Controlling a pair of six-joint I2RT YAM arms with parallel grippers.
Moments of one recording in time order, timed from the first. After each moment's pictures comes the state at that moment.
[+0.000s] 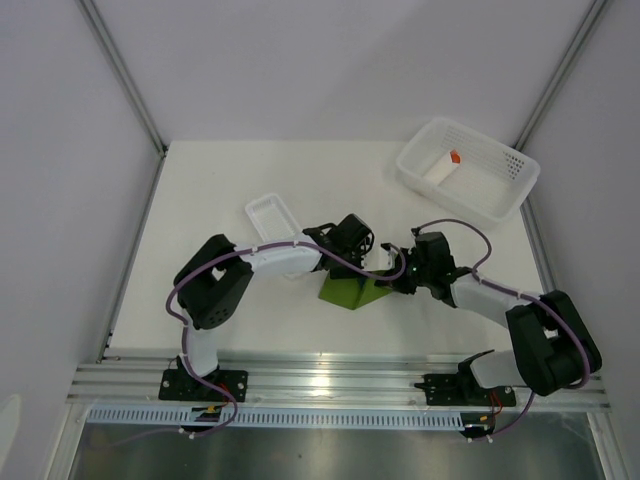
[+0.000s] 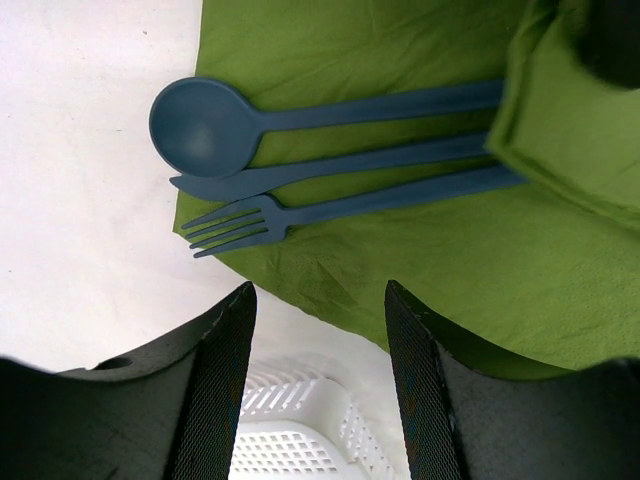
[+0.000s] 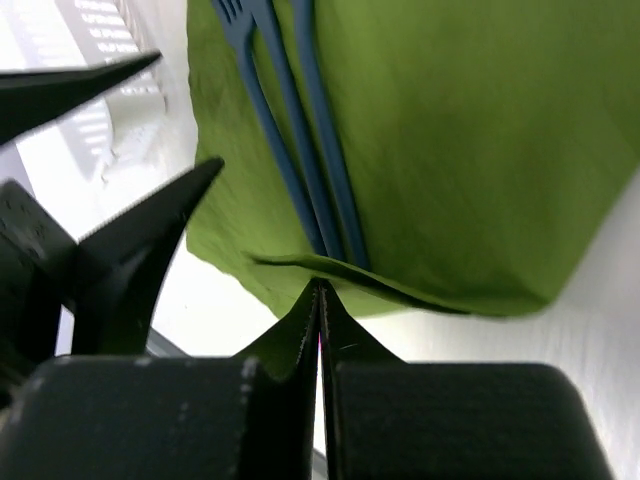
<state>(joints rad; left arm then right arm) -0.88 1.93 1.31 -0.38 -0.03 0.75 0.40 1.34 0.52 0.02 -0.35 0.80</state>
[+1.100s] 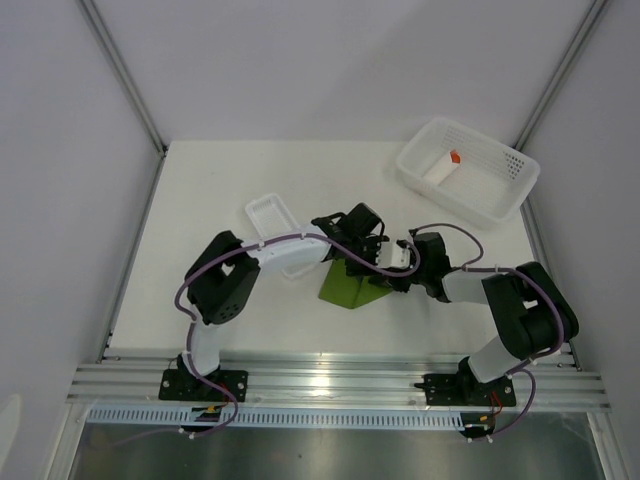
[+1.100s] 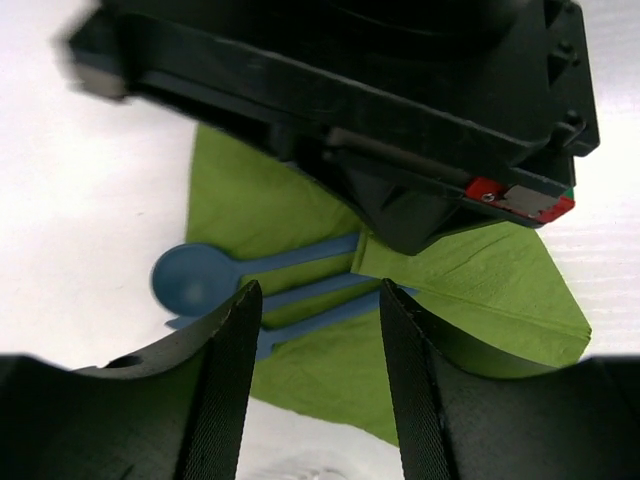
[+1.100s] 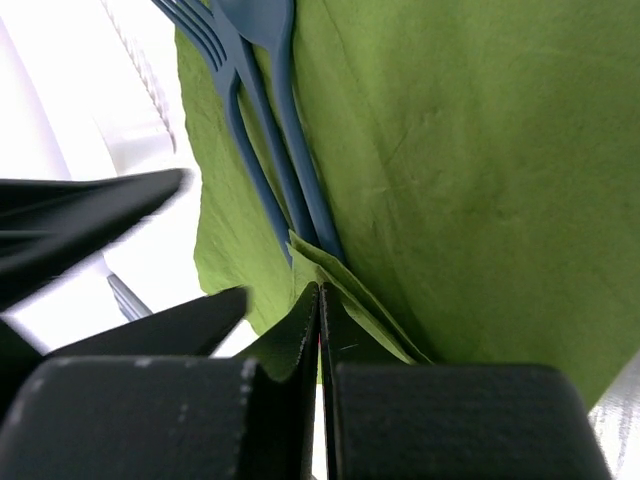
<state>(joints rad) -0.89 1.99 1.48 -0.45 0.26 0.78 0.37 1.57 0.52 0.29 -0.44 0.89</state>
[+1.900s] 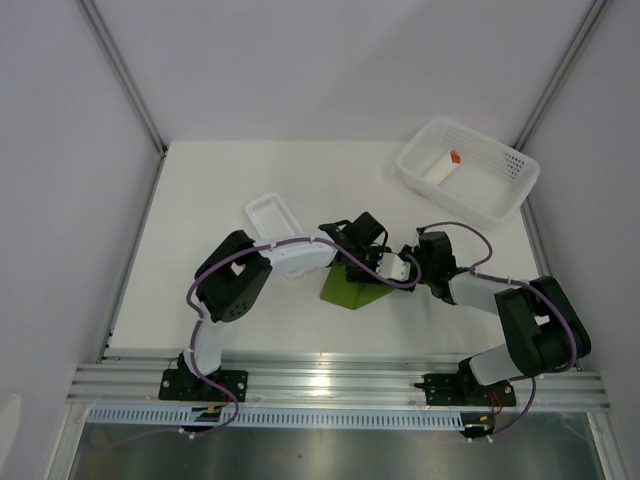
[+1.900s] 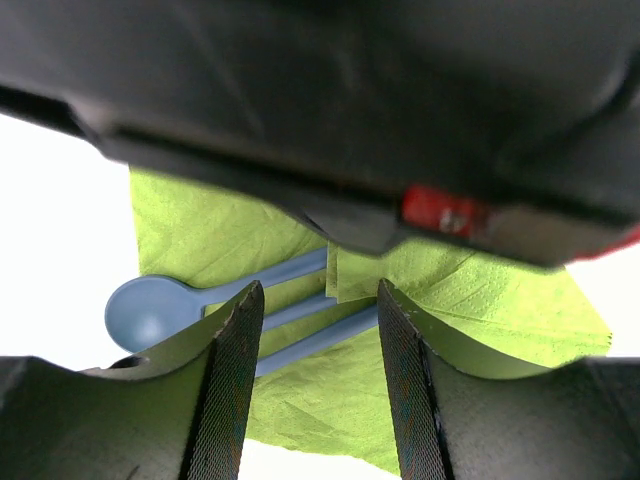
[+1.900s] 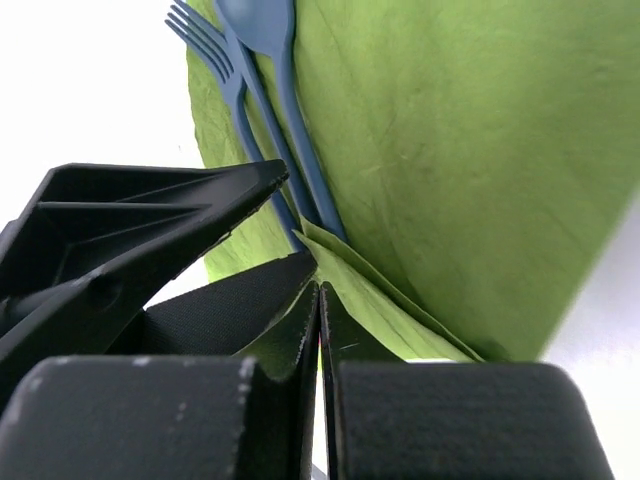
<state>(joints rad) -0.91 2.06 1.47 -0.45 0.26 0.88 0.35 1.48 0.51 0.21 -0.40 0.90</state>
